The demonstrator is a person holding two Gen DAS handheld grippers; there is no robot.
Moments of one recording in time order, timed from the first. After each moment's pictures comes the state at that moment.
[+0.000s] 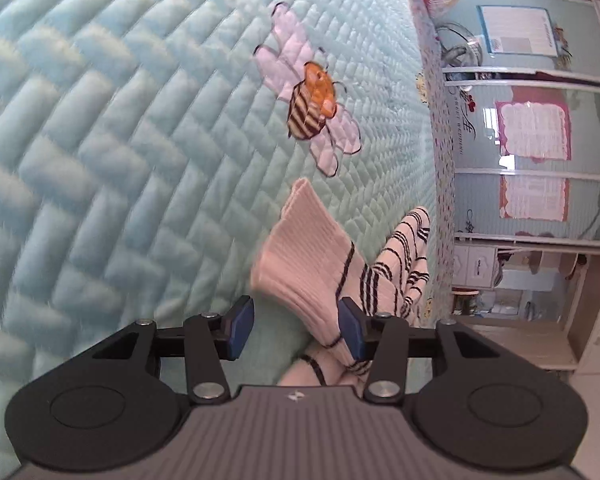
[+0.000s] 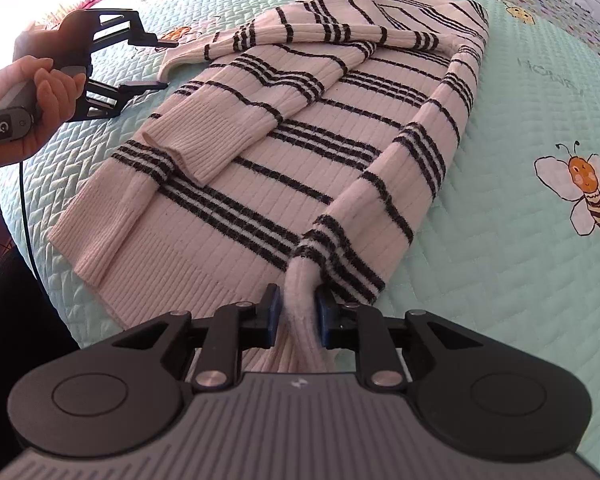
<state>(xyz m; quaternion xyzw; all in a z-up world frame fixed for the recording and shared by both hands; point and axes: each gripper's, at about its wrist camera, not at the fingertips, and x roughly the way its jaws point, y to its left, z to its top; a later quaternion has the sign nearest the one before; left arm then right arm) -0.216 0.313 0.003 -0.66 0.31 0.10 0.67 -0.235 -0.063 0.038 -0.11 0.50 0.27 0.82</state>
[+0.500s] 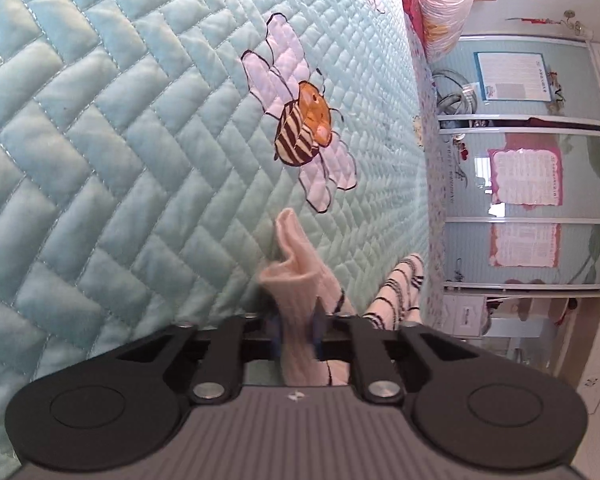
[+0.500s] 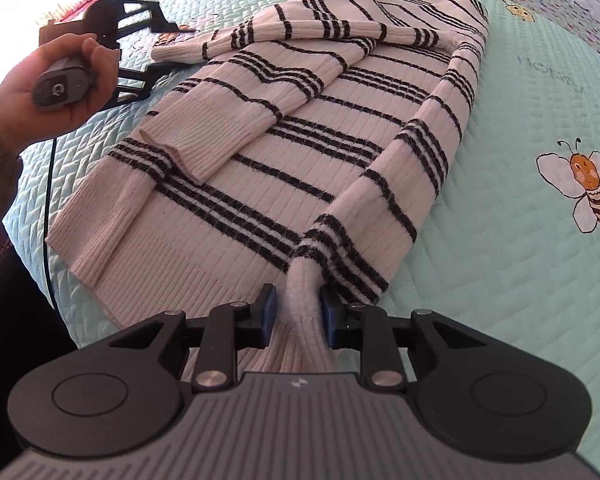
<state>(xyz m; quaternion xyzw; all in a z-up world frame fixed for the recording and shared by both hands) -0.200 0.303 -0.005 -0.66 0.24 0.15 0.70 -0.236 -0.063 0.038 -0.11 0.50 0.26 0.82</state>
